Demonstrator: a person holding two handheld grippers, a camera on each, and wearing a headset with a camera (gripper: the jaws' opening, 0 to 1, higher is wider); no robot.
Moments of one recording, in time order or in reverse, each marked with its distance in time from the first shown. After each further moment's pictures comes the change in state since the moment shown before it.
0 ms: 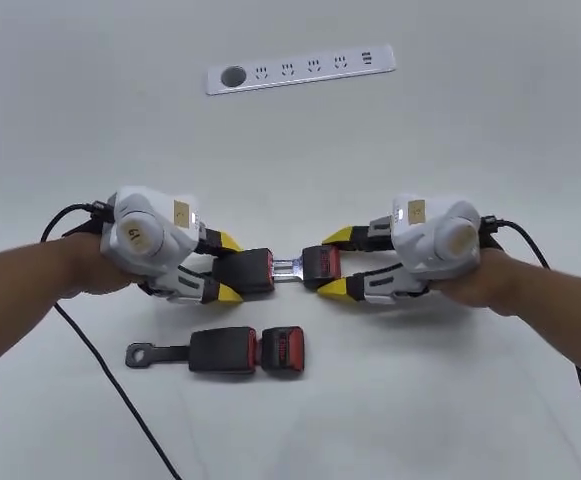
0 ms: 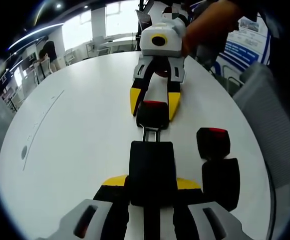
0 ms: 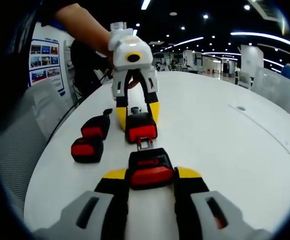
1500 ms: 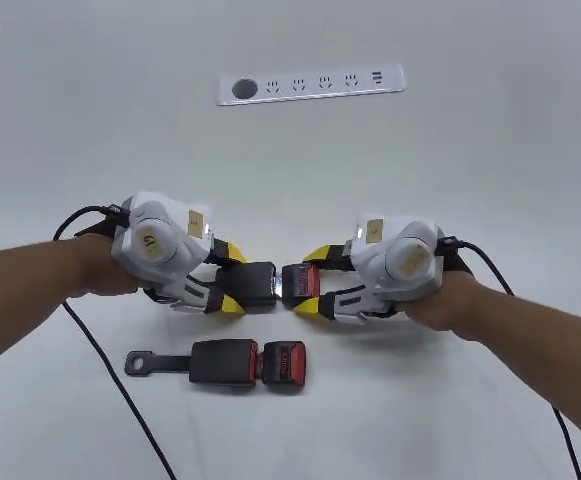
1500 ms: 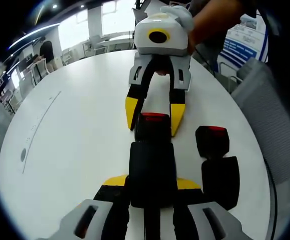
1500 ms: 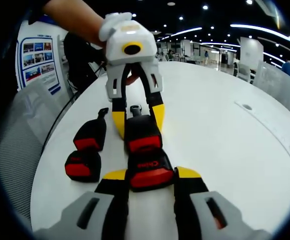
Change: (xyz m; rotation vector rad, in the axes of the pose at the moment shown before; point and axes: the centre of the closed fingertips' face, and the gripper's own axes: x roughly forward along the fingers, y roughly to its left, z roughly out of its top) left arm 0.001 -0.001 0.000 0.018 0.020 -0.016; right arm 0.028 0.009 0.012 0.027 0.091 -0.023
